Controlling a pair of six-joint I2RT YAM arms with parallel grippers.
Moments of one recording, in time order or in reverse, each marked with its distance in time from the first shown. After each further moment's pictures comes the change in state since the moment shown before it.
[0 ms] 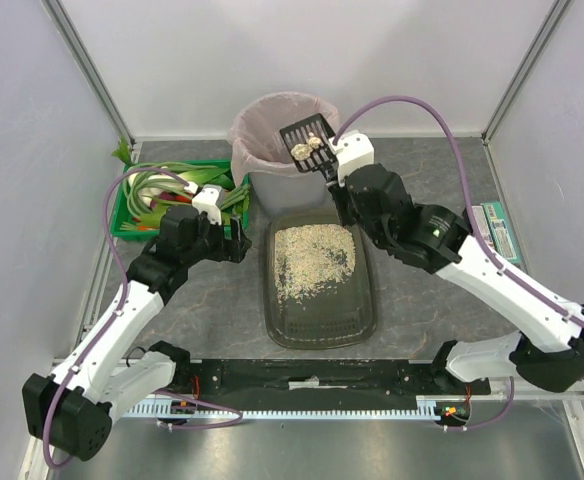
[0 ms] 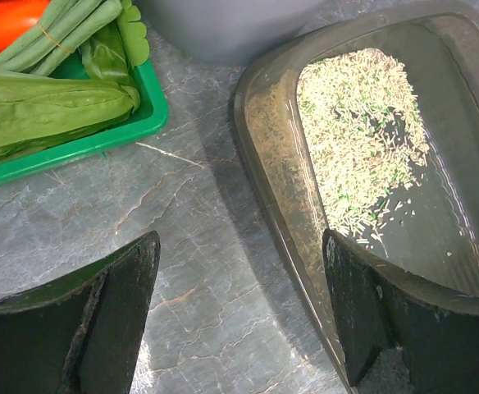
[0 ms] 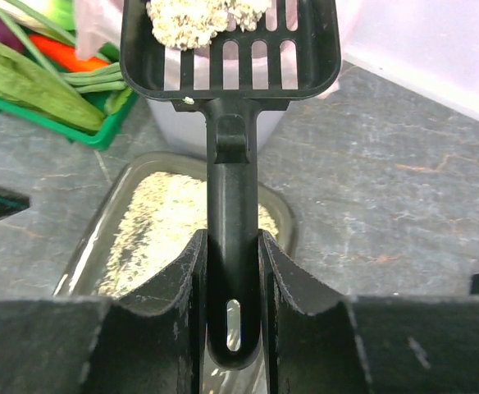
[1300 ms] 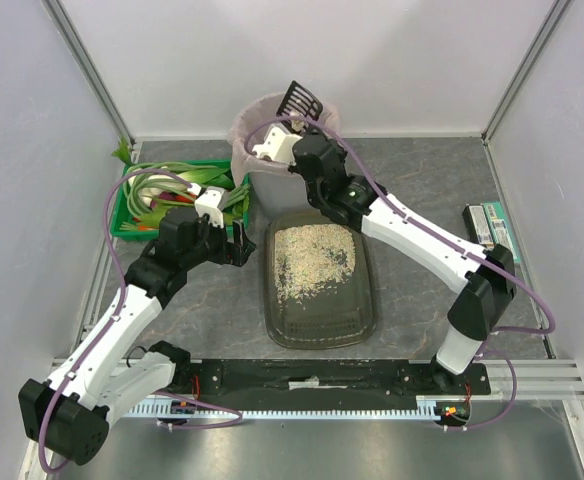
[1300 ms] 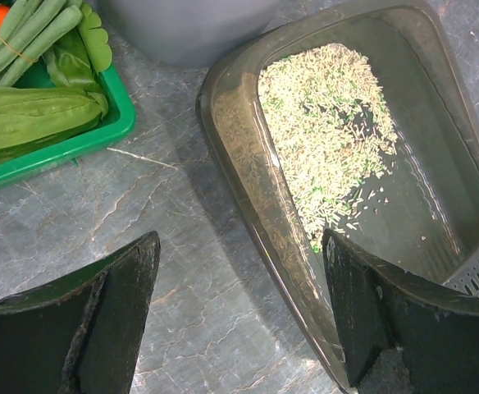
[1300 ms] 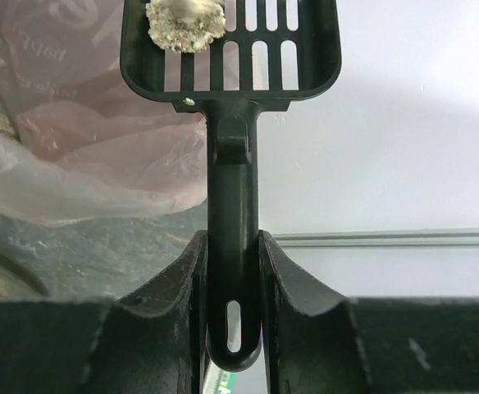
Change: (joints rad) left arm -0.029 -0.031 0.000 -0.006 0.052 0.000; right arm -0.135 0.442 0.168 0.367 0.196 -0.937
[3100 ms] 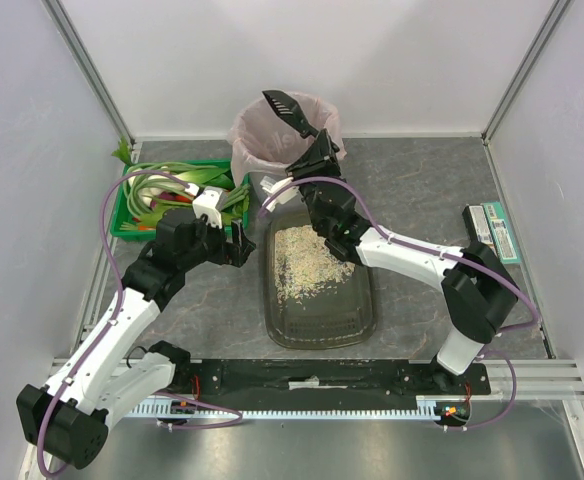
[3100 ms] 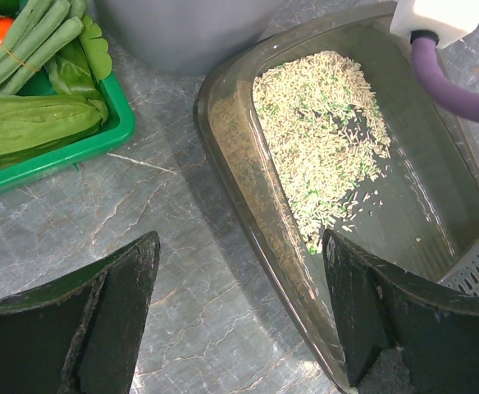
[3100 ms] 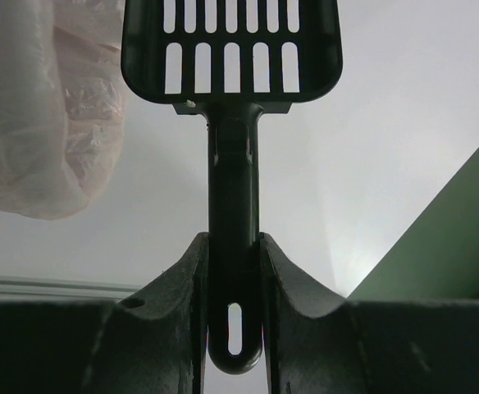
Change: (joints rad) left arm 0.000 -0.024 0.000 -0.001 0.005 0.000; right arm 0.002 -0.029 -0.505 0.973 -0.109 -1.234
